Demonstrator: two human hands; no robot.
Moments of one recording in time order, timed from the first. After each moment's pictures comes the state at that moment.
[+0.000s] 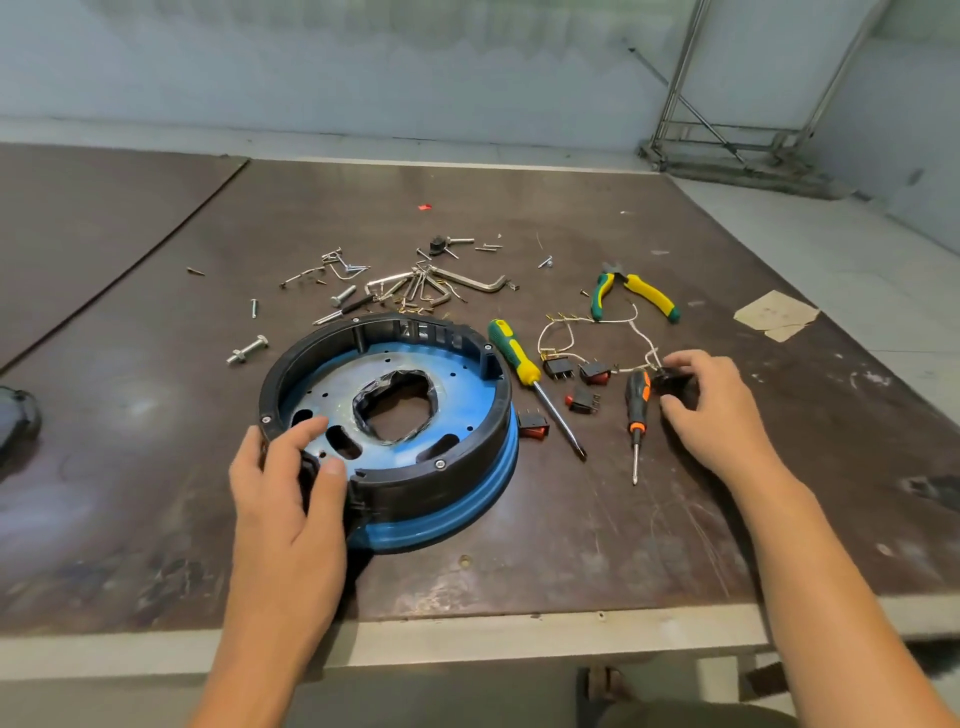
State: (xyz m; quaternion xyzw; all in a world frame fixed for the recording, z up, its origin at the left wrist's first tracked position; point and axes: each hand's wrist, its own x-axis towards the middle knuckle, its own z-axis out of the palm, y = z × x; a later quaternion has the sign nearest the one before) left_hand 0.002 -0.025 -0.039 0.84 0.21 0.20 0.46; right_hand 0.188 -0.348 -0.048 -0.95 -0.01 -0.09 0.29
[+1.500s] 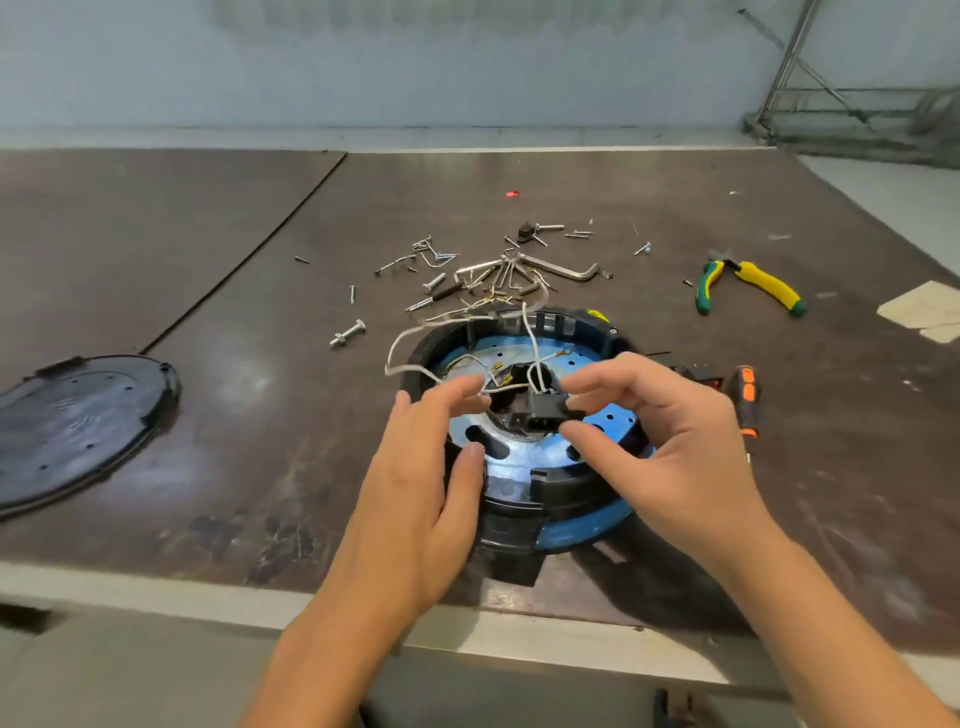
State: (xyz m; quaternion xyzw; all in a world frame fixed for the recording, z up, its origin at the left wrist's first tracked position) left_hand 0.006 -0.019 -0.021 0.90 -0.01 0.23 0.38; right_hand 0.100 -0.206 -0.017 -0.73 -0.37 -0.14 0.56
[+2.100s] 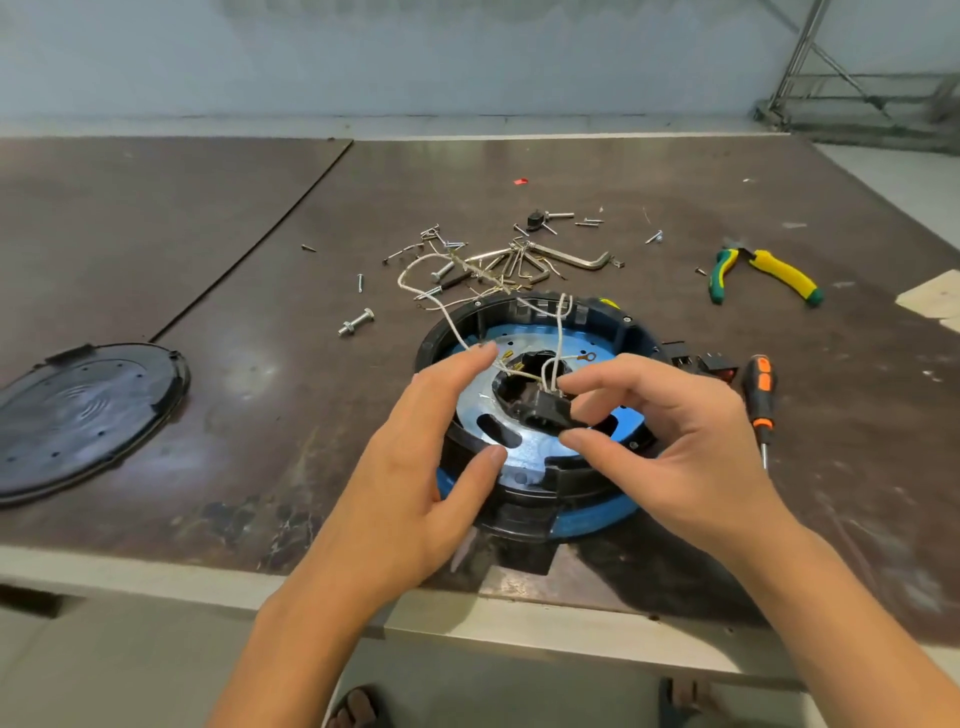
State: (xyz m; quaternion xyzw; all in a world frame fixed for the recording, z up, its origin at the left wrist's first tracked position) left_hand 0.010 0.006 -0.023 0.90 -0.09 0.21 0.37; right_hand 0.094 -0.205 -0.010 -0.74 -0.41 -0.14 0.51
